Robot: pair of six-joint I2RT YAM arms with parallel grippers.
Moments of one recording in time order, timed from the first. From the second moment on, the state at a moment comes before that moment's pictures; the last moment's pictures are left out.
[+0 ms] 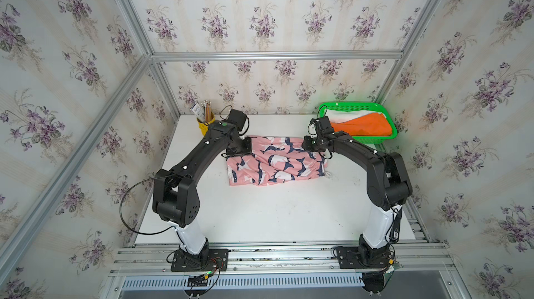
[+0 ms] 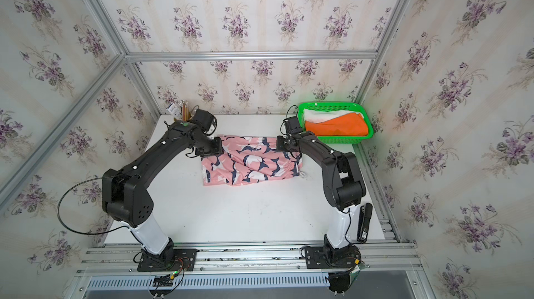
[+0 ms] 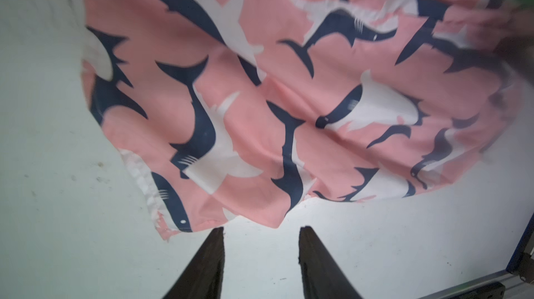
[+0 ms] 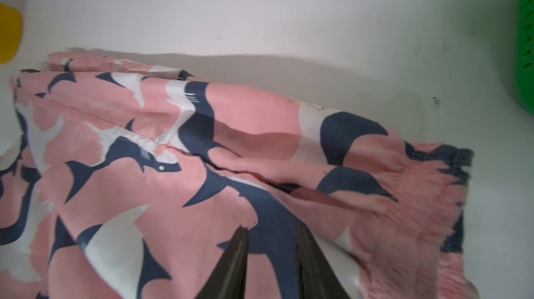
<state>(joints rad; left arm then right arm) -0.38 1.74 1.45 -0.99 0.13 -0.42 0.34 1.99 1.44 -0.47 -0.13 0.32</state>
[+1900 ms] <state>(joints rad) -0.80 1.69 1.15 -0.95 0.12 -0.60 0.42 2.17 1.65 -0.48 -0.23 0.34</state>
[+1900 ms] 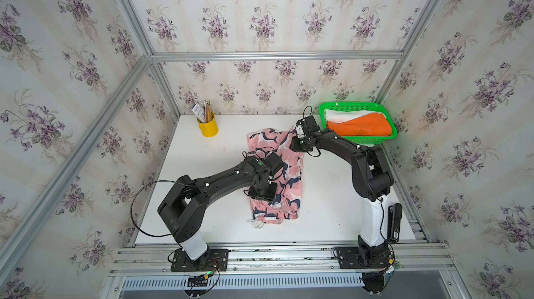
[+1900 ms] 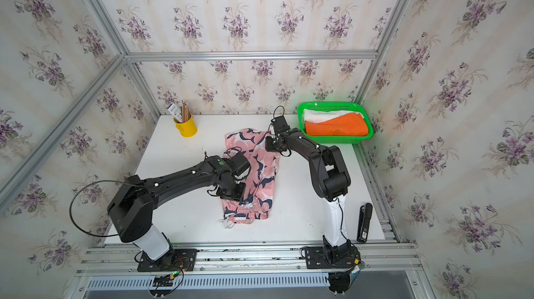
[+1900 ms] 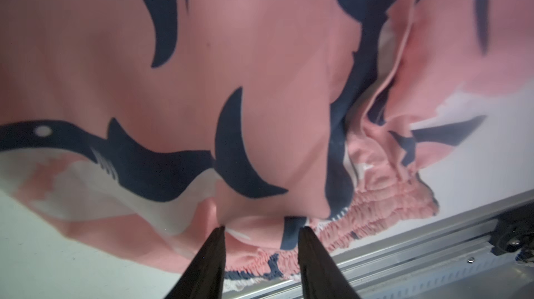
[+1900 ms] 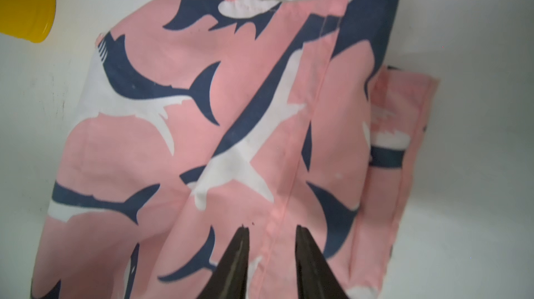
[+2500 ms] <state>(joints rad) -0.36 1.89 1.23 -0.89 0.09 -0.42 0.44 1.82 1.00 -0.31 -0.25 0.42</state>
